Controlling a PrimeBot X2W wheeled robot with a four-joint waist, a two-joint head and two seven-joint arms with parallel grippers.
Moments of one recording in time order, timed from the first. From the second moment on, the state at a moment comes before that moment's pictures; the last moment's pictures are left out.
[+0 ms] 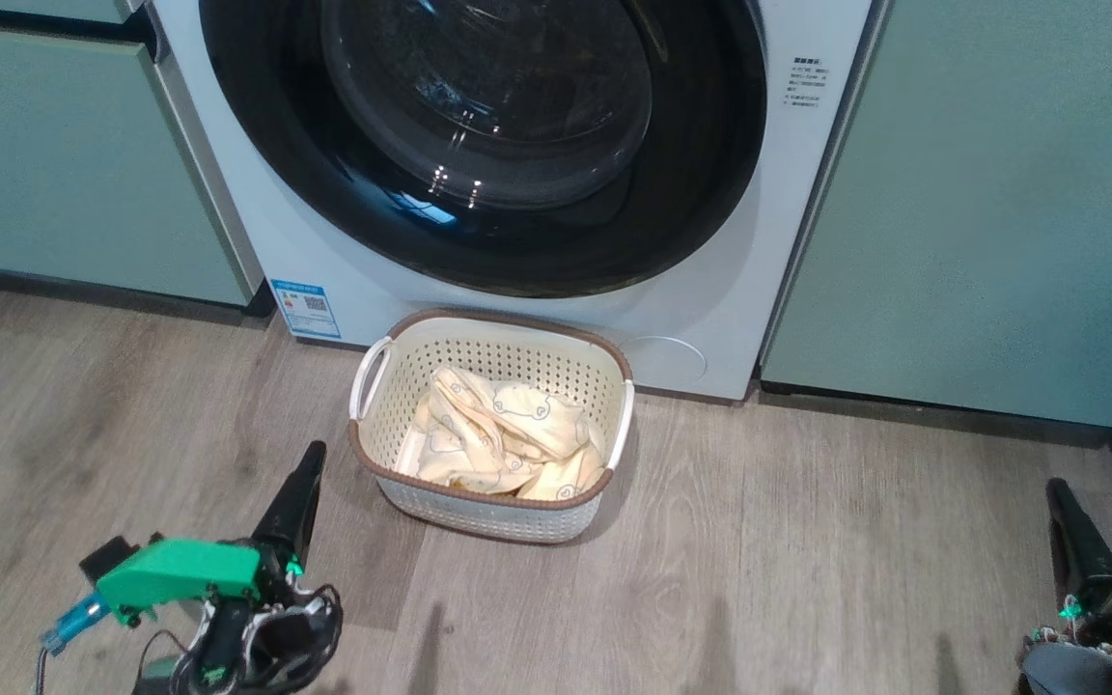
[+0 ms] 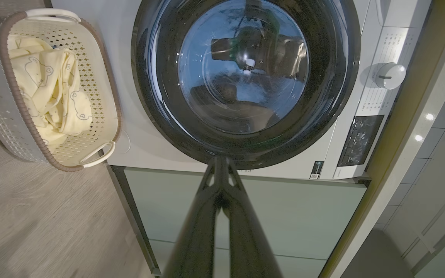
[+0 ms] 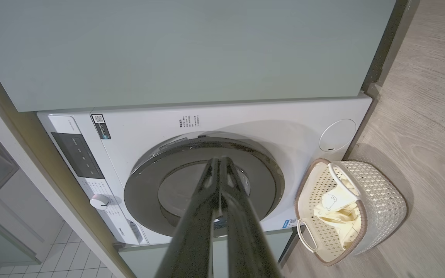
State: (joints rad) left arm -0.08 0.04 0.08 0.28 -1.60 -0.13 0.11; right arm -0.05 -0.03 -0.13 0.28 1.60 0.13 0.11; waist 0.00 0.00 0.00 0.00
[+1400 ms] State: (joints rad) left arm -0.08 0.04 0.08 0.28 -1.60 -0.13 0.11; right arm -0.05 -0.03 -0.13 0.28 1.60 0.13 0.11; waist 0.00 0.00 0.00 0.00
